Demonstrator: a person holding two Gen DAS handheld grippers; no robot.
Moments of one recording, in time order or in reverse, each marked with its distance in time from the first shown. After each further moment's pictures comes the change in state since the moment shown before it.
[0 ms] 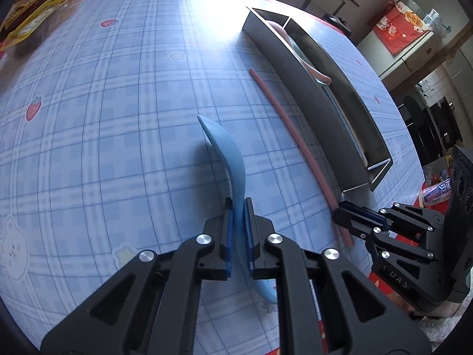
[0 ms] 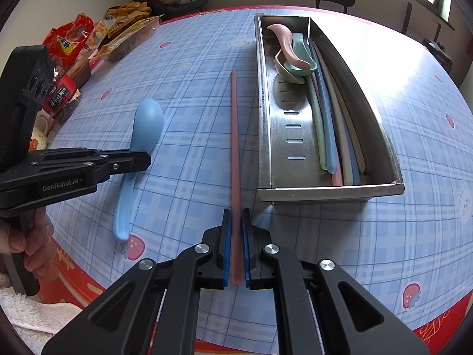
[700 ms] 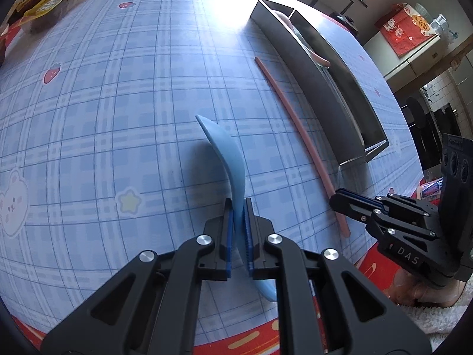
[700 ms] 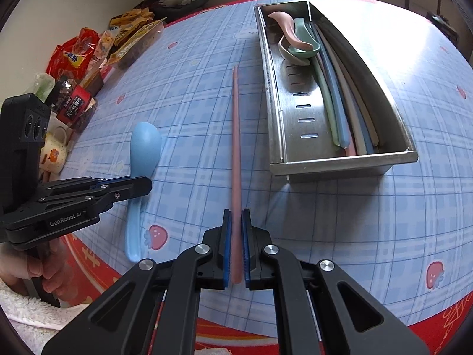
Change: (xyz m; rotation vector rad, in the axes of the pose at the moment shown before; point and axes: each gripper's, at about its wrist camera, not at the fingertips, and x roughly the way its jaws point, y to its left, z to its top) left arm -0.019 0.005 -0.042 -0.043 0.036 0.014; right arm -0.006 -0.008 -0.011 0.082 0.023 0.141
